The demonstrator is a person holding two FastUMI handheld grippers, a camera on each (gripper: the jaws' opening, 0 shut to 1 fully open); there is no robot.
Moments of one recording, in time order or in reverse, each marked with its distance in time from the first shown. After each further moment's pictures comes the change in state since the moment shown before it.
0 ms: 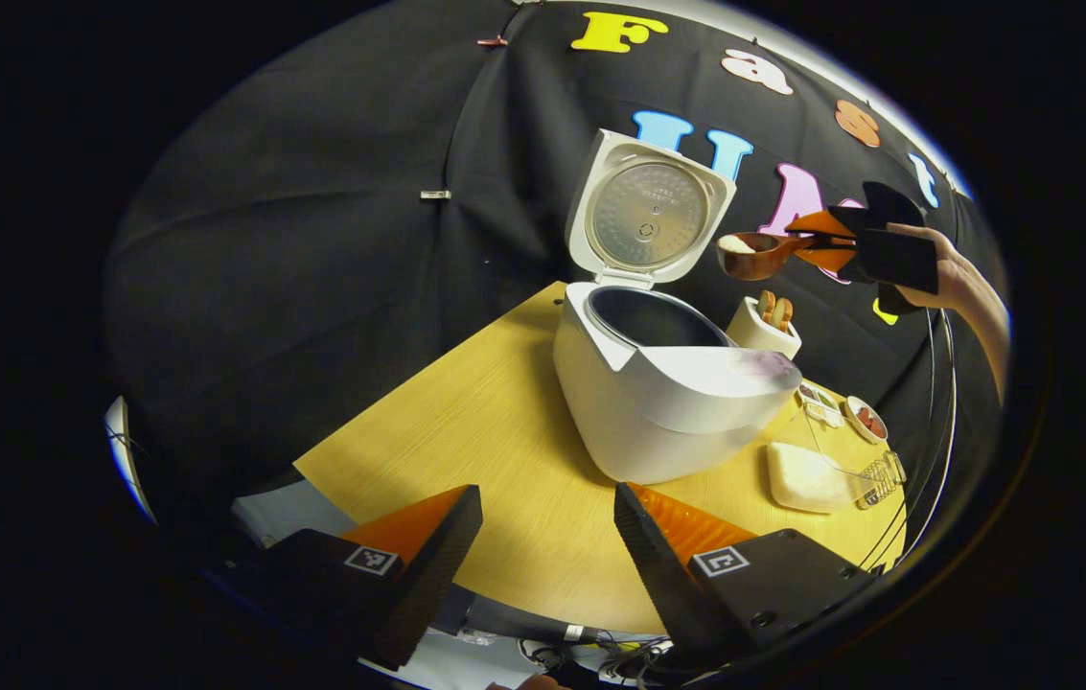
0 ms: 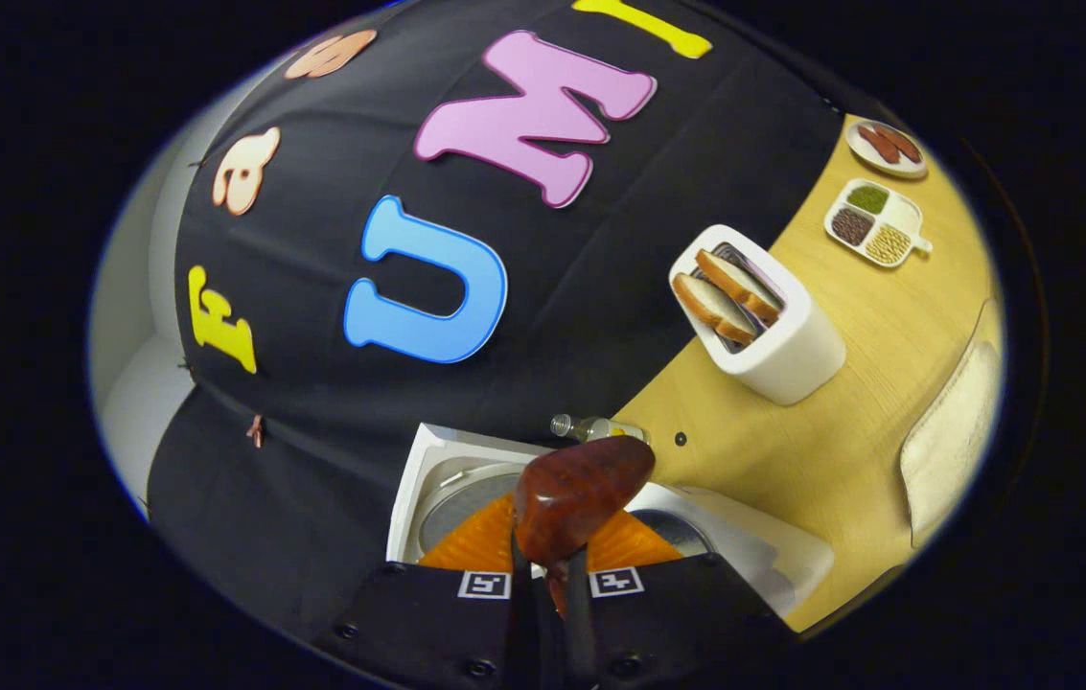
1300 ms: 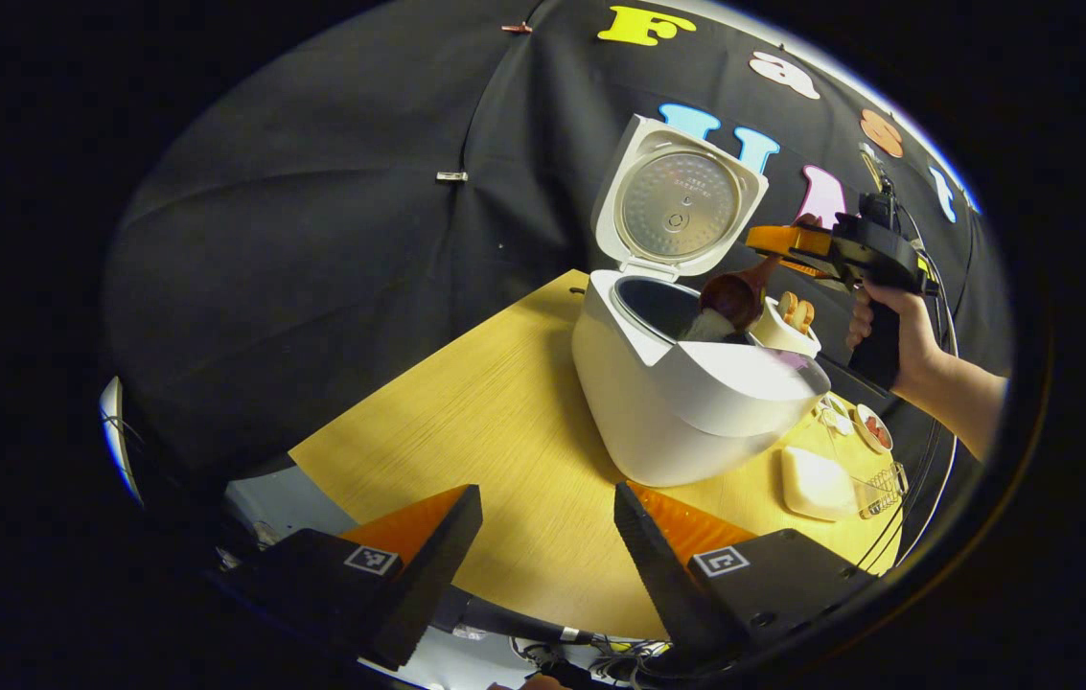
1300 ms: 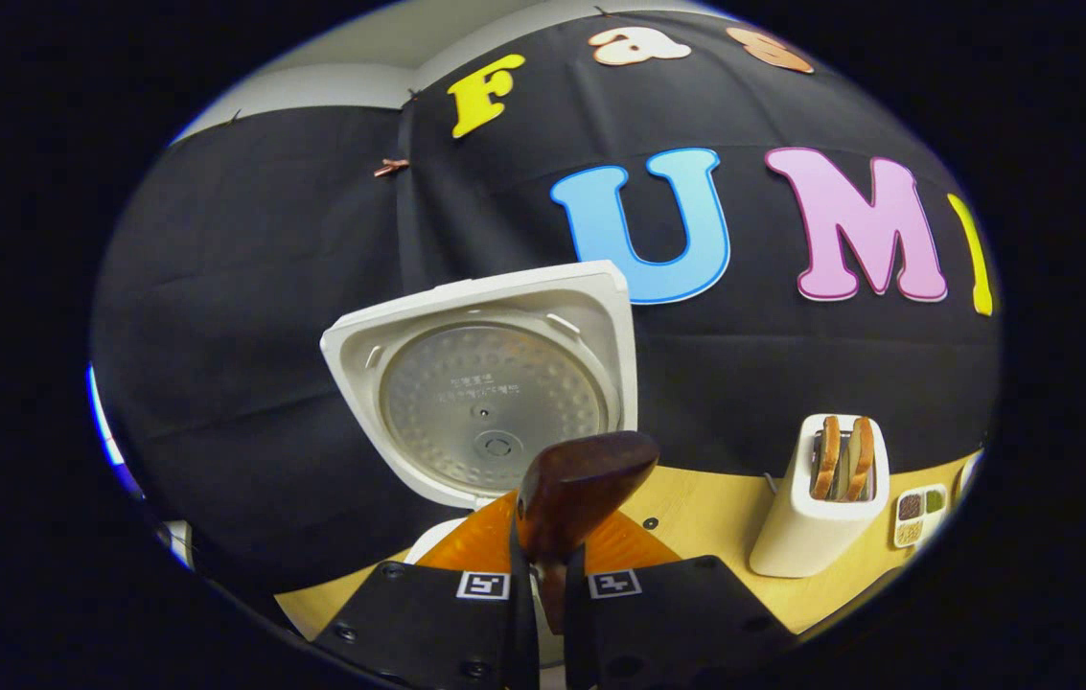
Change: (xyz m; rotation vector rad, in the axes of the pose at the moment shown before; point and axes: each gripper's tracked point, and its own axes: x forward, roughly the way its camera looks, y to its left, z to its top) left arm 0.025 0.010 -0.008 -0.048 0.036 0.007; right arm 0.027 0.005 -0.104 -1.000 -0.009 0.222
